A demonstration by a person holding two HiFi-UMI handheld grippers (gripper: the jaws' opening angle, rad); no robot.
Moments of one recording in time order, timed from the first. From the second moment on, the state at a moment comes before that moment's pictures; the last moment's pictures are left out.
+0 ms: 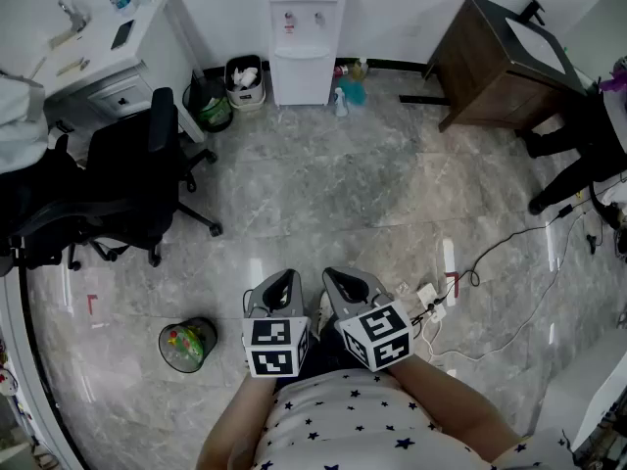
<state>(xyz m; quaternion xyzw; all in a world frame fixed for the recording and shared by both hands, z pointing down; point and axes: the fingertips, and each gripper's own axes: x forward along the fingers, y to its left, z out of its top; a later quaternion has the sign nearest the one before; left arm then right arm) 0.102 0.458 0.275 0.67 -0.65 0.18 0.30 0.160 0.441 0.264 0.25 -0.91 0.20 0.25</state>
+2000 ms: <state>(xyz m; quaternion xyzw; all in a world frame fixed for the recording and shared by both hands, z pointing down) -0.066 0.013 0.302 0.68 -0.62 0.16 0.35 0.003 0.008 0.279 0.32 -0.88 0.25 0.25</state>
